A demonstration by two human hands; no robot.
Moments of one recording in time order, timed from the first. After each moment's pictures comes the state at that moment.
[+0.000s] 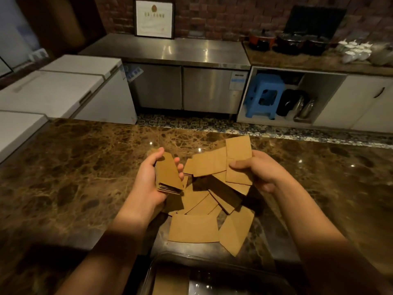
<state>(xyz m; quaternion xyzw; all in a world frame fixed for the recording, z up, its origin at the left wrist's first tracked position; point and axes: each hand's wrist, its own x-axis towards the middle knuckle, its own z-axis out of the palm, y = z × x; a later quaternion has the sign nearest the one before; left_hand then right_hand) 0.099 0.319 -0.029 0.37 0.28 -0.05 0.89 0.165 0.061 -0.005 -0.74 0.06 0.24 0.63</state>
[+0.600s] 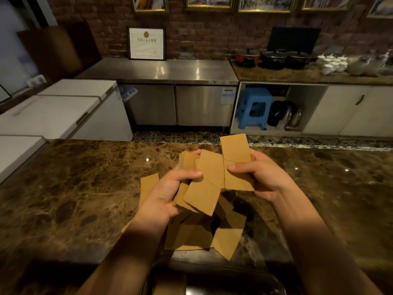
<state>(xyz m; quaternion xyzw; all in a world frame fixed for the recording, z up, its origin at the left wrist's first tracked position) 0.077 0.265 0.019 0.46 0.03 -0.18 0.87 0.120 0.051 0.047 -0.61 -0.02 0.23 0.76</state>
